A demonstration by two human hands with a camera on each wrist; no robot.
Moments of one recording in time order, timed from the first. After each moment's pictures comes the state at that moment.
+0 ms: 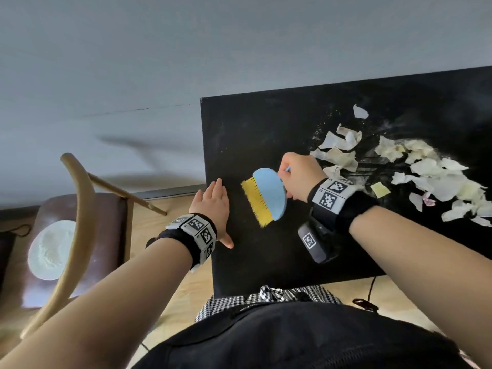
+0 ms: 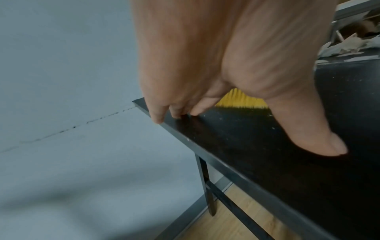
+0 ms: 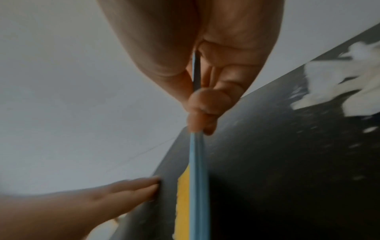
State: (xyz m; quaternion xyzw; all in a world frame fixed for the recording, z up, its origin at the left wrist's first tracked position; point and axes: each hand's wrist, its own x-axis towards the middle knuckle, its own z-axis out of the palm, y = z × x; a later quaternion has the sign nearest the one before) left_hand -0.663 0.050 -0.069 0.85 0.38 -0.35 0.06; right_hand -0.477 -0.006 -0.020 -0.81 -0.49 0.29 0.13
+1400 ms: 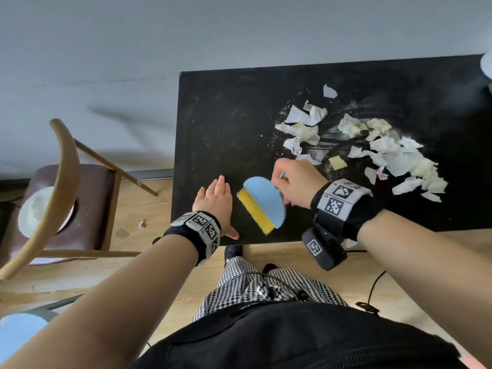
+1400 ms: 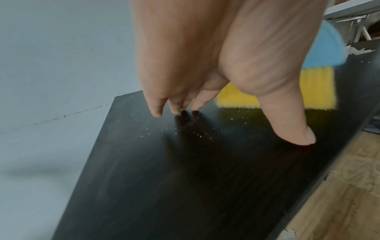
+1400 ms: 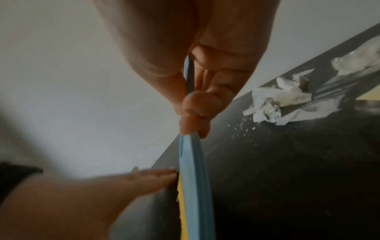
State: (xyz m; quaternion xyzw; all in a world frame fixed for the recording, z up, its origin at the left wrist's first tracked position) left_hand -0.612 -0.073 -0.074 0.84 0.43 -0.31 0.10; right_hand -0.434 -0.129 -0.012 -0.74 -0.57 0.32 0.13
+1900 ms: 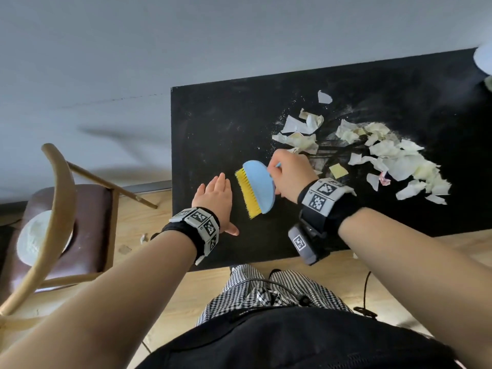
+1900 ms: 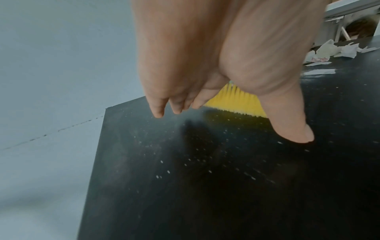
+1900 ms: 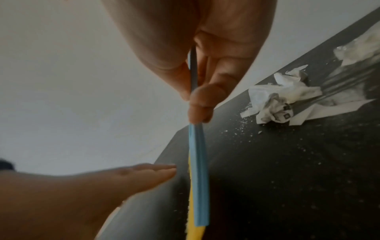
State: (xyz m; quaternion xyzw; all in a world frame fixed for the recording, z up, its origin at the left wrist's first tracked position) left_hand -0.595 -0.028 -0.064 0.86 0.40 -0.31 0.08; right_hand -0.430 -0.087 -0.023 -0.79 -0.51 0.27 0.21
